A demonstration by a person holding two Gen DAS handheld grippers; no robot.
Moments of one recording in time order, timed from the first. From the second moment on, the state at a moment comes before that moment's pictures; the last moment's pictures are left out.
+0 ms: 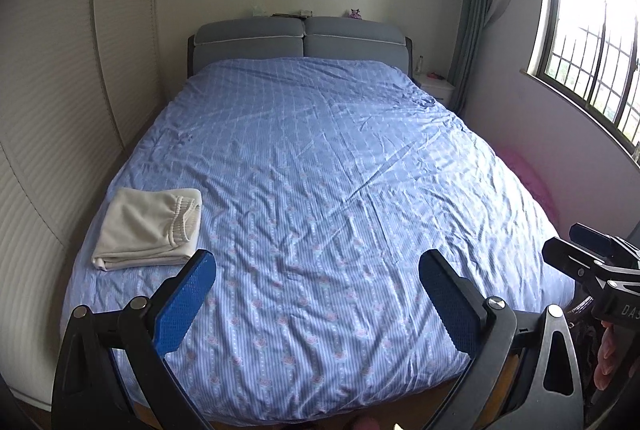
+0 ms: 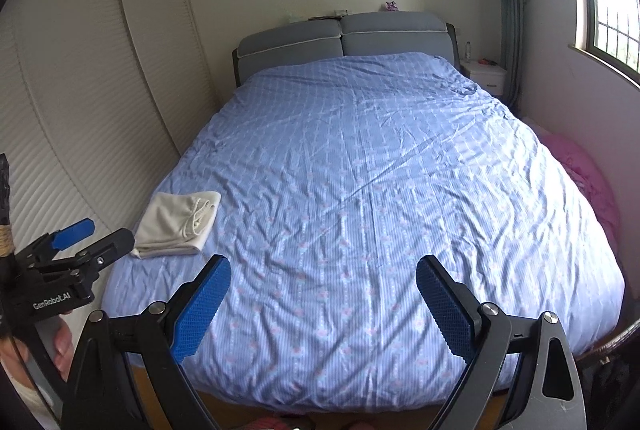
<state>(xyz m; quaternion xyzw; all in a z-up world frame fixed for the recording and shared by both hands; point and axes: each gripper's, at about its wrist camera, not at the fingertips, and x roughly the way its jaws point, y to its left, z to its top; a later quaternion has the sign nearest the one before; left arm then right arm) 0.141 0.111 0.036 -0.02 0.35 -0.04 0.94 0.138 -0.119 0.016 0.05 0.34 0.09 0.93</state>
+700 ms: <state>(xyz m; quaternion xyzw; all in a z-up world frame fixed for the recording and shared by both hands) 0.116 0.049 0.039 -0.03 0.36 -0.03 0.93 0.113 -0.197 0.013 0.05 0.34 0.11 0.93</state>
